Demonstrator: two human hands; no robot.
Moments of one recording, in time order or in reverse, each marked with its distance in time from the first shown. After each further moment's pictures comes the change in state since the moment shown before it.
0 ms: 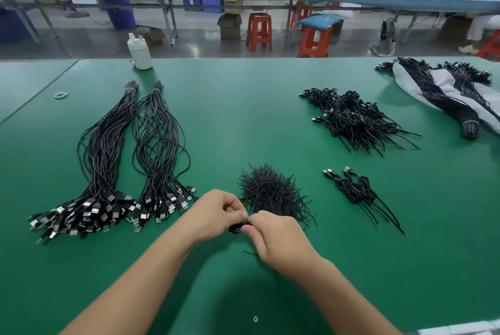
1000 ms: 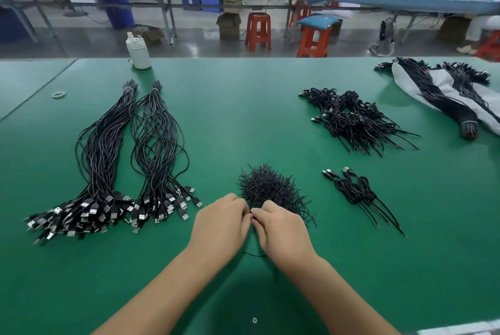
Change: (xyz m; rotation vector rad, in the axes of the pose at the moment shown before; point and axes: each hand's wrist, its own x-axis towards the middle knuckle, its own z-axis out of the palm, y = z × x) left_hand -0.013 0.004 0.035 0.598 0.396 0.226; right_hand 0.008 0.001 0.004 -0.036 0.114 0.151
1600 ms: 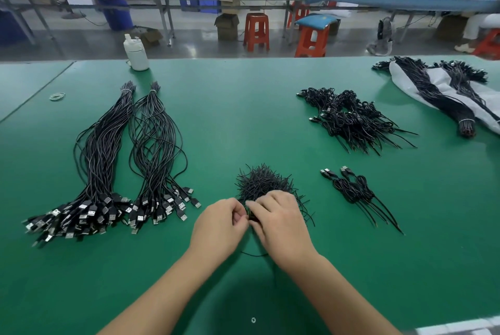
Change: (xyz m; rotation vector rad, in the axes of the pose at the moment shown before) left_hand 0.001 0.003 0.004 -0.318 -0.087 -0.243; right_hand 0.003 0.004 -0.002 -0.211 0.312 -0.193
